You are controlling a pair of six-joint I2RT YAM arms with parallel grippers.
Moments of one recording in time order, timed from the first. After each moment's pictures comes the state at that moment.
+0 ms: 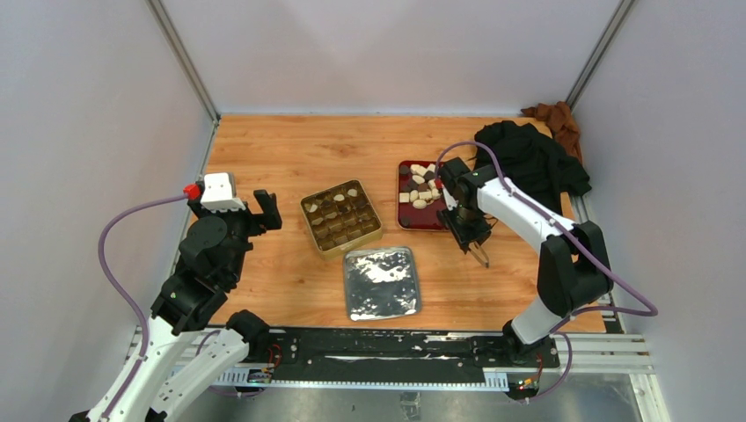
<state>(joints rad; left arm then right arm) -0.54 0.51 0.84 -0.44 -0.59 -0.16 0.46 1.59 1.20 -1.10 0.12 0.03</state>
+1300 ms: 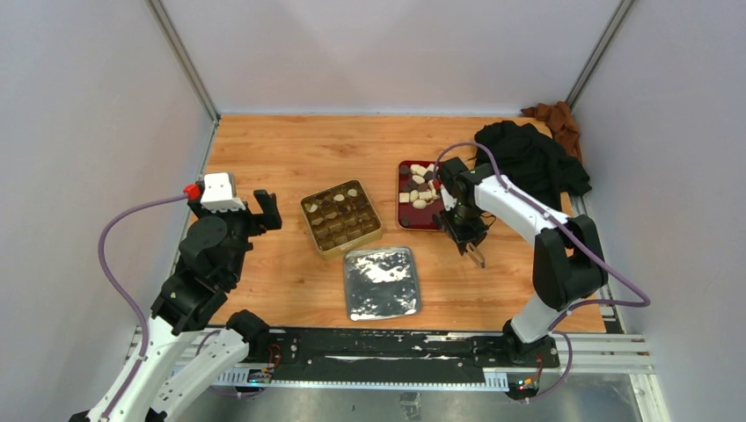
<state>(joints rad) -0.54 0.51 0.84 -0.44 -0.59 -0.16 0.44 1.63 1.21 -1.10 0.06 0.03</state>
